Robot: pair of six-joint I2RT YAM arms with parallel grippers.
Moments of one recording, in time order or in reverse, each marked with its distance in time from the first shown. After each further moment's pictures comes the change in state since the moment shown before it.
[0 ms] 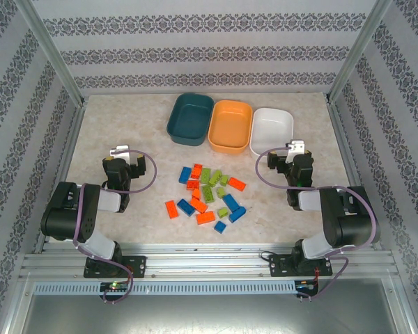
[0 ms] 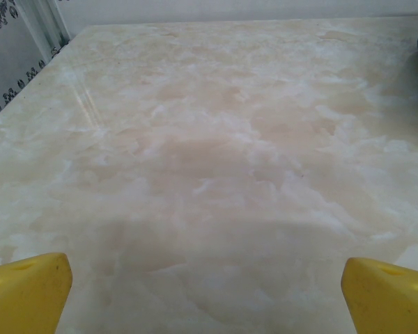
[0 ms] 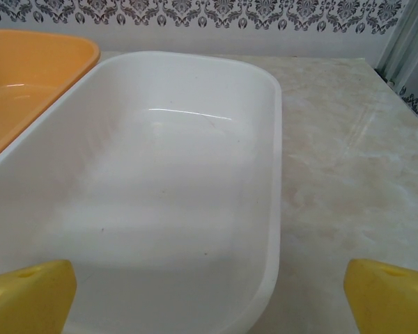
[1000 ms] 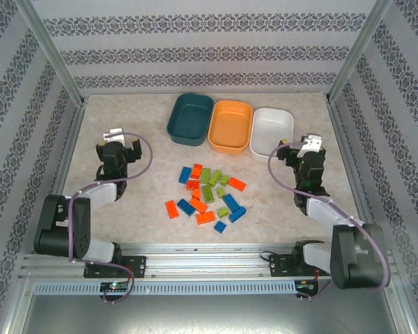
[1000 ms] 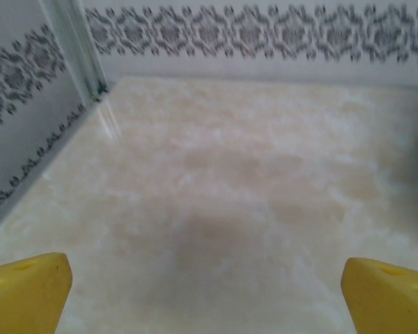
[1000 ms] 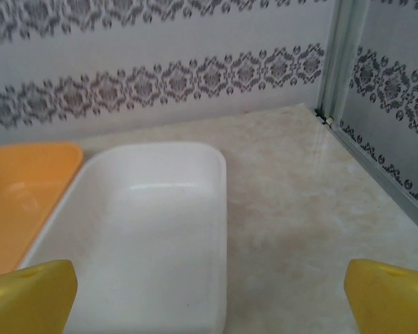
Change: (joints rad) left arm 0.000 -0.171 0.219 -0.352 -0.085 -0.040; right arm -0.020 -0.345 0.039 -0.266 0.092 0.164
